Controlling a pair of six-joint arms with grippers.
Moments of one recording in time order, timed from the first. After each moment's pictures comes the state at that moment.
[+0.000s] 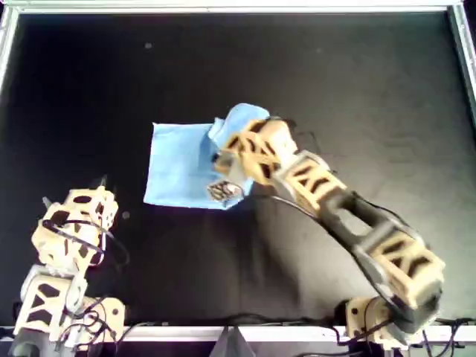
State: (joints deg) left arm -8.5 176.0 172.6 16.9 3.6 -6.5; right arm 42.8 56.9 70.7 18.5 -15.8 2.9
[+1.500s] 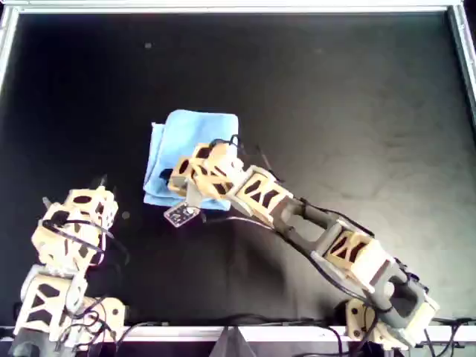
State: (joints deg) left arm -8.5 176.0 172.6 16.9 3.6 -6.5; right arm 53.2 33.6 43.3 18.5 -16.0 2.7
